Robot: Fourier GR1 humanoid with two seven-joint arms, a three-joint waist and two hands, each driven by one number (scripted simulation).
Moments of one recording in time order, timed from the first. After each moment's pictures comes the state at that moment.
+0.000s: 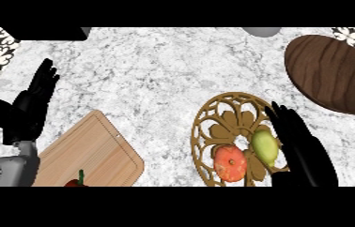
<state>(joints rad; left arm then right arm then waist) -0.16 0.35 0.06 -1.52 0.07 0.12 0.11 0.16 -0.26 0.22 -1.84 1.15 -0.01 0.13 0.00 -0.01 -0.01</state>
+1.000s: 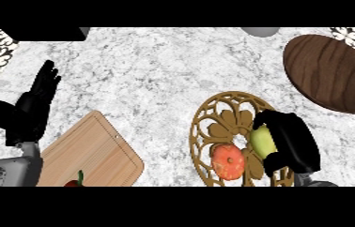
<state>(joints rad) -0.15 0.31 0.09 -1.53 0.03 0.11 0.12 0.01 -0.21 0.18 -1.68 1.16 -0.03 0.02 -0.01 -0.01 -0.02</state>
